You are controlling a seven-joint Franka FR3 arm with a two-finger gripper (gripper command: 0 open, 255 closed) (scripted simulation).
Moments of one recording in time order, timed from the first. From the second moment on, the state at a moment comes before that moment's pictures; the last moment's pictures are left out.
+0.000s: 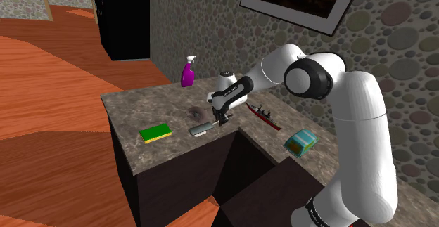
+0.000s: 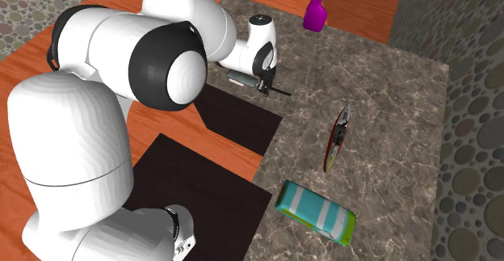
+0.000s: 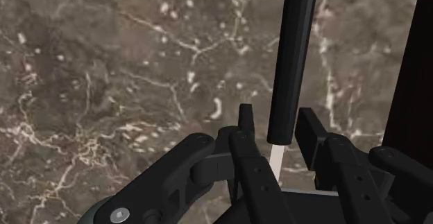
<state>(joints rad) 0.17 0.66 -0.21 -1.87 -0.04 2.54 -1.55</state>
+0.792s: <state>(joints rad) 0.17 0.63 -0.21 -1.88 -0.04 2.51 -1.55</state>
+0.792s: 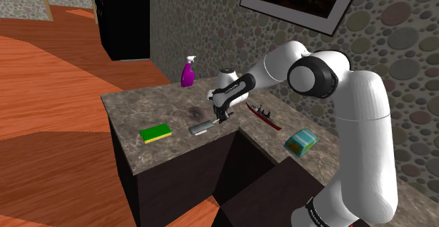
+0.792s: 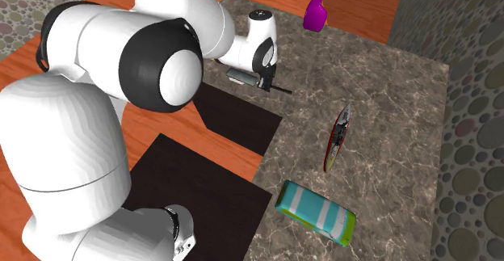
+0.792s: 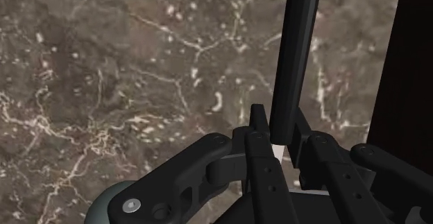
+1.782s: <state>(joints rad) 0.19 0.48 -0.23 -1.89 -0.06 2.37 -1.55</state>
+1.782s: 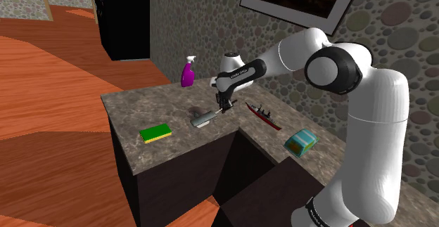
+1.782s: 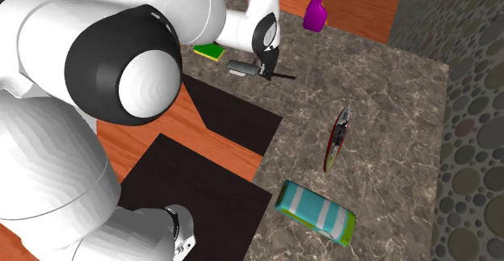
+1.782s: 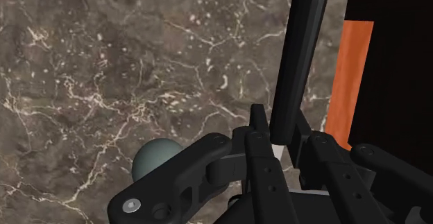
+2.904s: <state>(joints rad) 0.19 0.31 -0.26 -1.93 -0.09 2.25 -1.58</state>
